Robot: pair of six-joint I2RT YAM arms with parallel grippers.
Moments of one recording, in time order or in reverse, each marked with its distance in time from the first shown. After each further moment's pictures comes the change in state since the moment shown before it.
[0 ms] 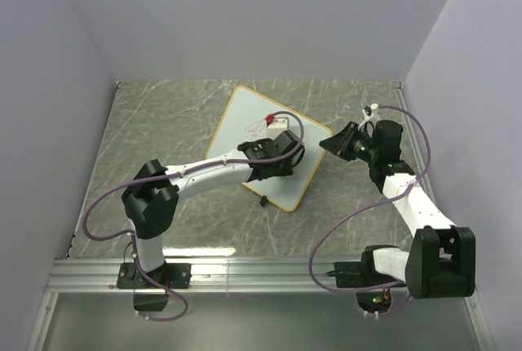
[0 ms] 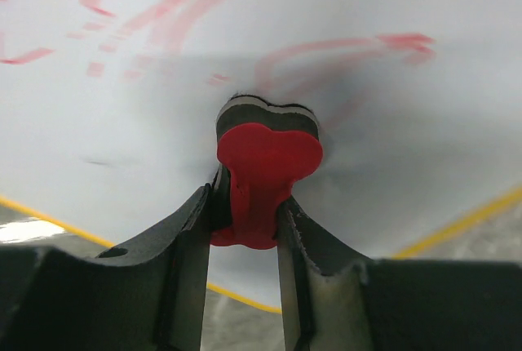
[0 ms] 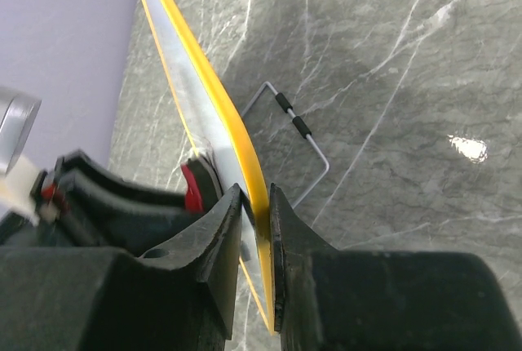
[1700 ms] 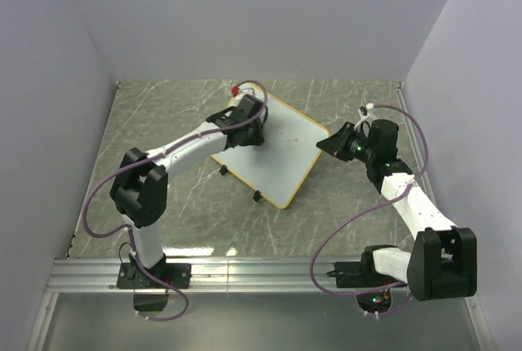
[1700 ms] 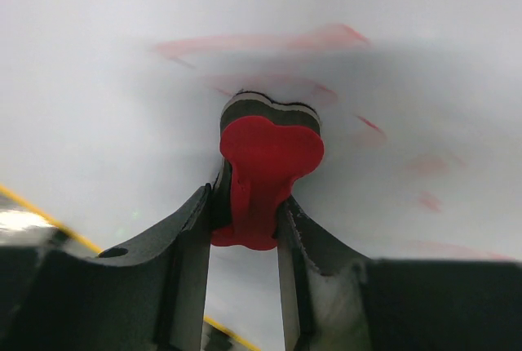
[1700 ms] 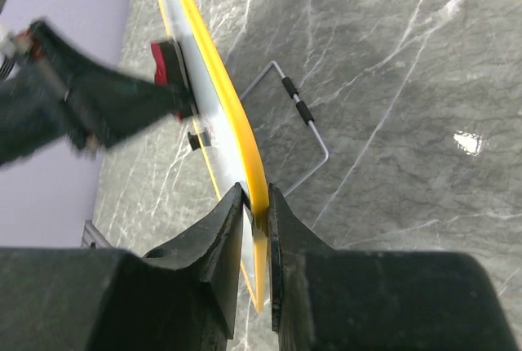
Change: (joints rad) left arm 0.245 0.016 0.074 0.017 0.149 0.117; right arm 0.041 -0.002 0.015 -0.036 0.039 -0.016
